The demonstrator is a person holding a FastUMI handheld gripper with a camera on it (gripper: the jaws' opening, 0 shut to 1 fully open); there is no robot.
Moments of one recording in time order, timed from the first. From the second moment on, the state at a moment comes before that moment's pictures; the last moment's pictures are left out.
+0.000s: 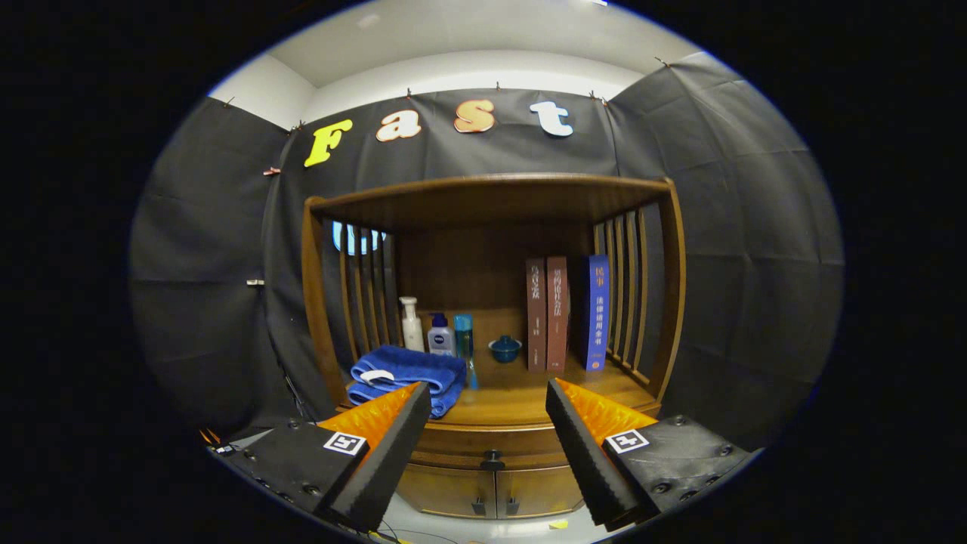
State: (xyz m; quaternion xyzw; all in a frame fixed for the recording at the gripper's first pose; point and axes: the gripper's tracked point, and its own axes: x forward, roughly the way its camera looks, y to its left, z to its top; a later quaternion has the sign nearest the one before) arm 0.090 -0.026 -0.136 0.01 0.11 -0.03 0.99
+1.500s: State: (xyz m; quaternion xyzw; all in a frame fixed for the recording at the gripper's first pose) arm 0.156 -0.035 -0.403 0.02 0.32 -0.04 0.95
